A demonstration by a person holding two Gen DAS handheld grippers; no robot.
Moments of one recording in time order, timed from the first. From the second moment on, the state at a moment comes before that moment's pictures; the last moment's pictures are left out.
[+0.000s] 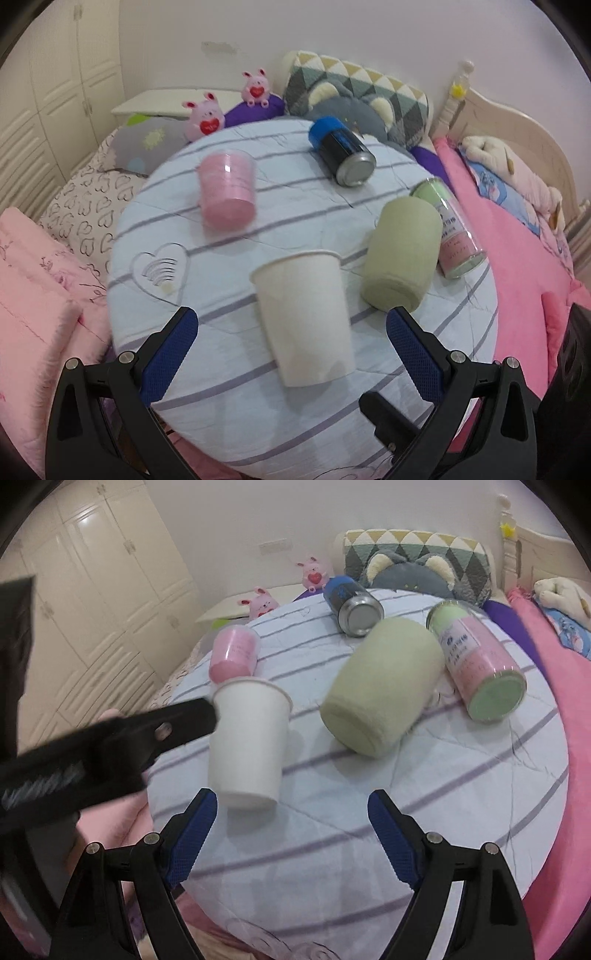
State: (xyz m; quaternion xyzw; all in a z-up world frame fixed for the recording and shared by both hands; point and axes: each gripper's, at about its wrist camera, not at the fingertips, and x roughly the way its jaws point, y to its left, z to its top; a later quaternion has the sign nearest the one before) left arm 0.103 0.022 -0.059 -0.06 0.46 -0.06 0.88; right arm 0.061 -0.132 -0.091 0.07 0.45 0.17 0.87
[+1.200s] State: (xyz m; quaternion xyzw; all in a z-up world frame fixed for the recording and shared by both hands) left arm 0.121 0.006 -0.059 -0.03 0.40 -0.03 0.92; right arm 0.085 -0.138 -0.114 0.05 0.46 0.19 0.87
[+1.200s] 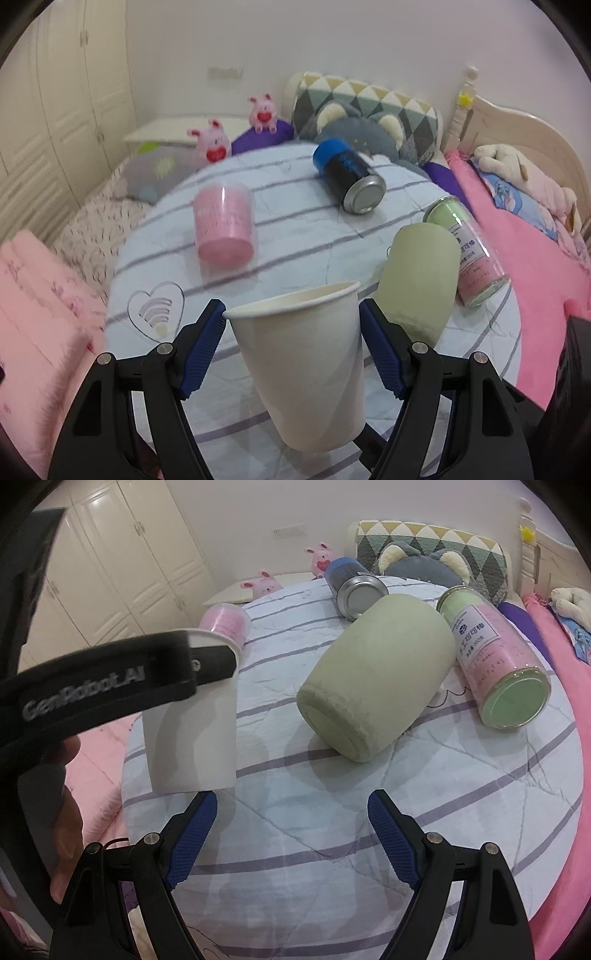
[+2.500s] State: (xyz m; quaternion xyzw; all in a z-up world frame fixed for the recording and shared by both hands) left arm 0.080 -0.006 -0.062 0.01 0.34 -0.07 0.94; right arm 0.068 -0.139 -0.120 0.06 0.47 0.21 0.85
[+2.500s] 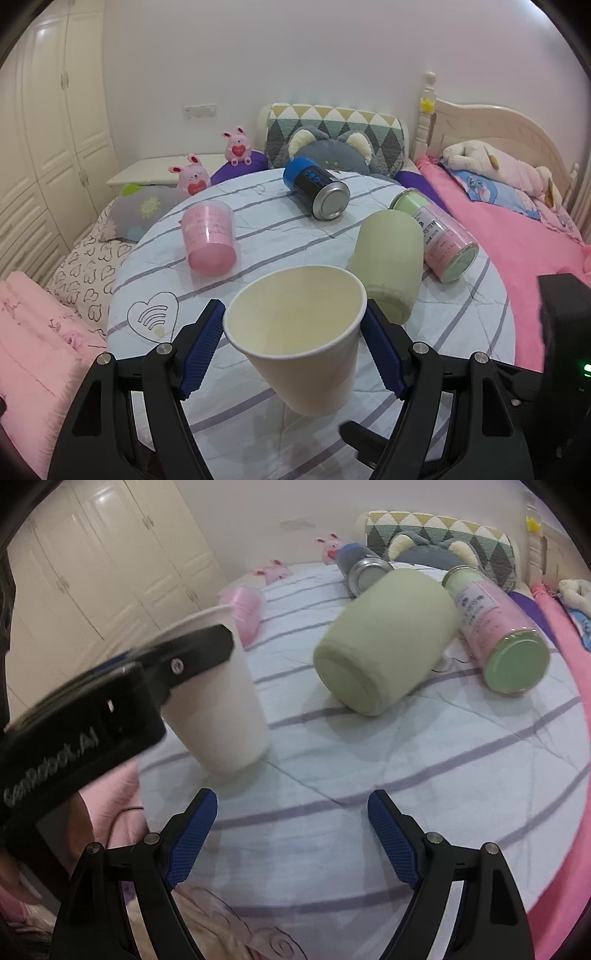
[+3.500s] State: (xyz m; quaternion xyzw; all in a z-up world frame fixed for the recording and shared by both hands) left arm 0.087 -0.014 -0.074 0.02 0.35 -0.08 0.93; right arm 0.089 -0.144 -0.130 0.07 0.46 0.21 0.86
